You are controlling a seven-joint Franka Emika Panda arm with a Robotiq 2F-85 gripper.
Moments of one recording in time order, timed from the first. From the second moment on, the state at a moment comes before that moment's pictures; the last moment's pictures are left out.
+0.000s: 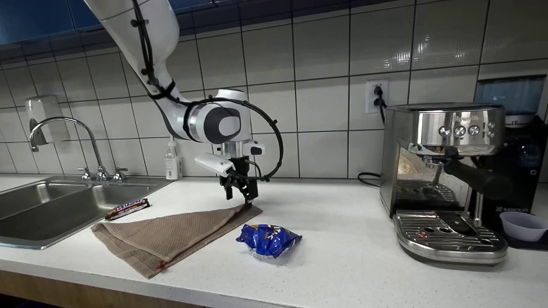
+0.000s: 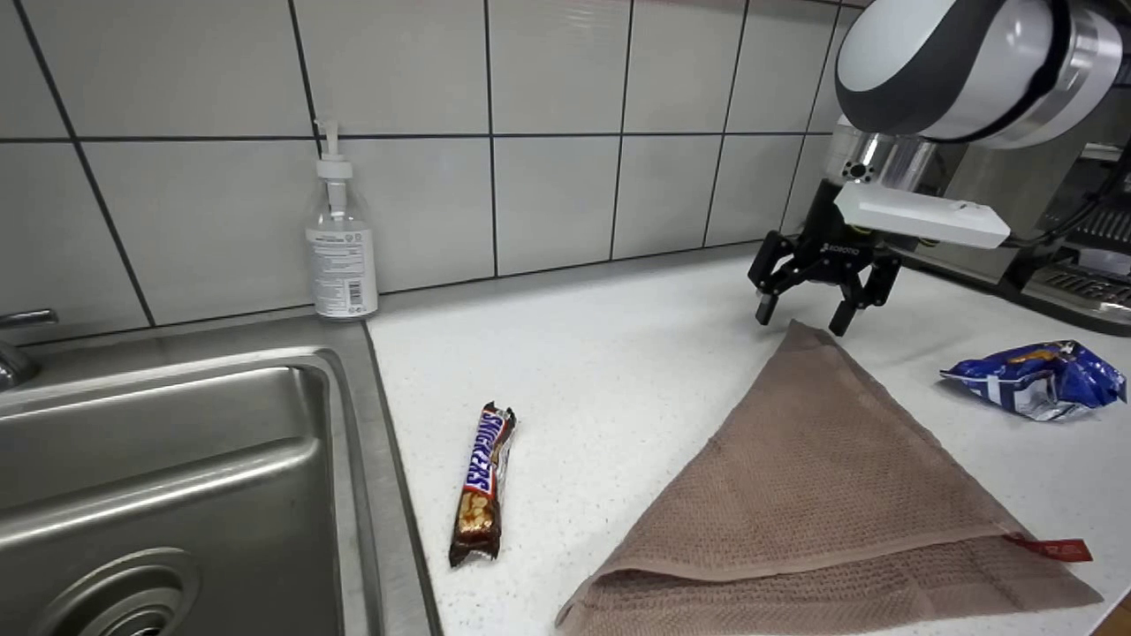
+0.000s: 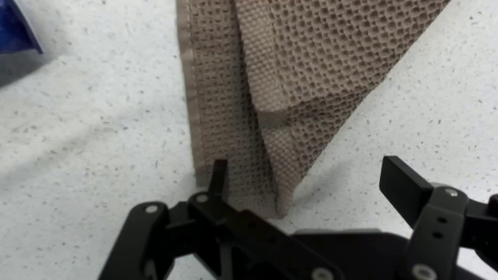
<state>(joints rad) -0.04 0.45 -0.09 -2.07 0.24 2.57 0.11</state>
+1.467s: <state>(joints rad) -0.04 0.51 -0.09 -2.01 0.24 2.56 0.12</state>
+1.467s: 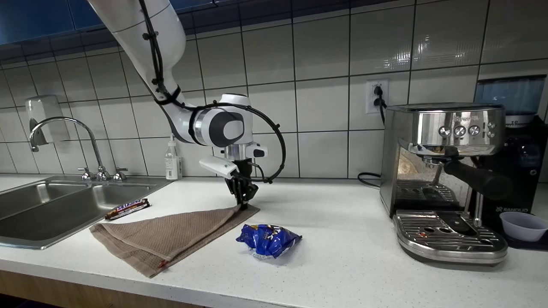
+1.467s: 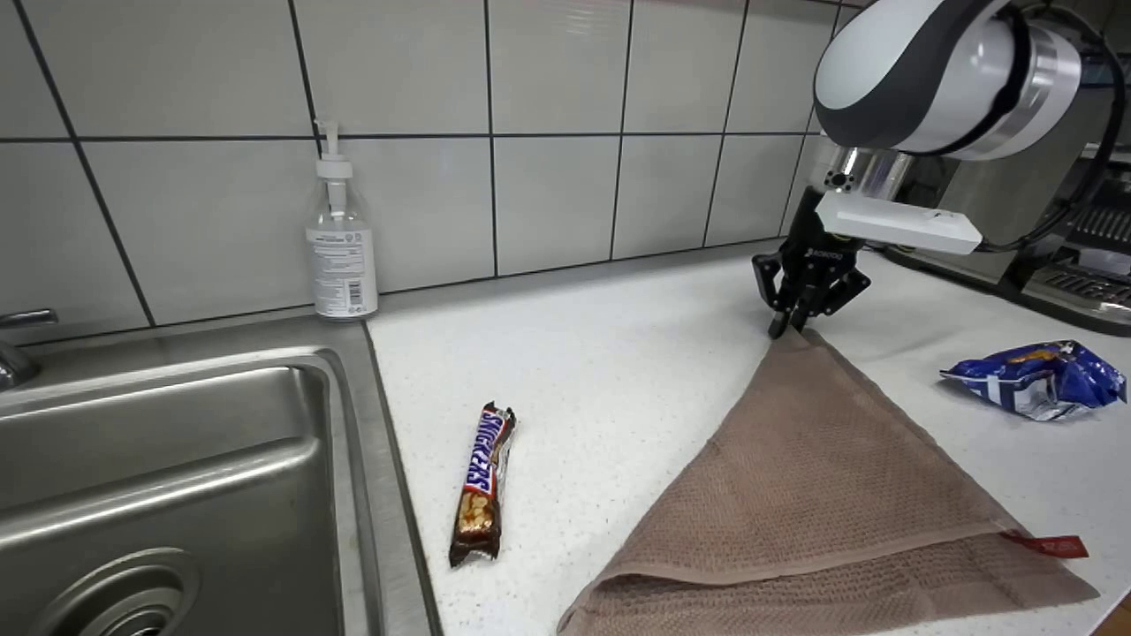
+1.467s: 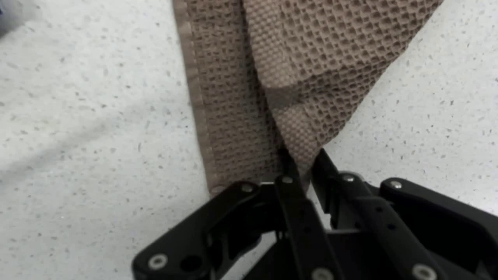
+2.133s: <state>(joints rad) -0.04 0.50 -0.09 -2.01 0.24 2.56 0.12</state>
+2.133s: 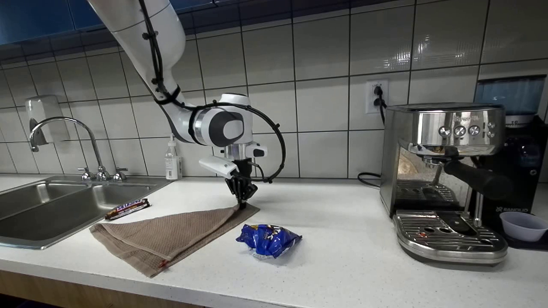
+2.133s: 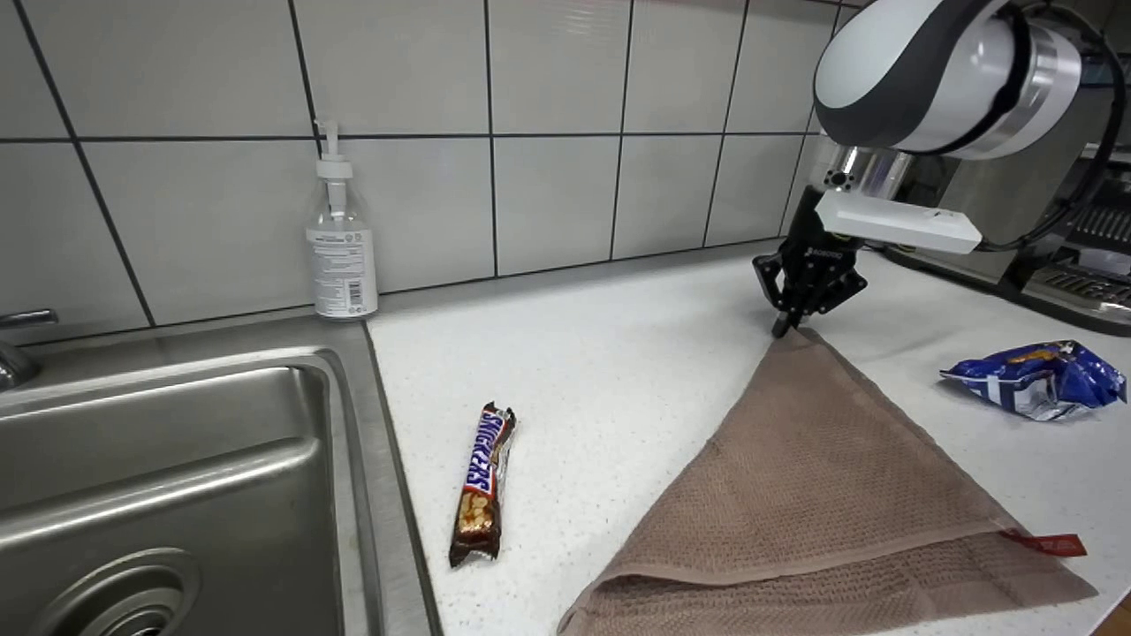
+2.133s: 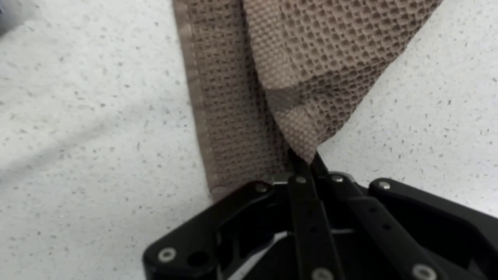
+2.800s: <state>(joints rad) -0.03 0.43 -0.09 -2.08 0.24 2.60 0.12</state>
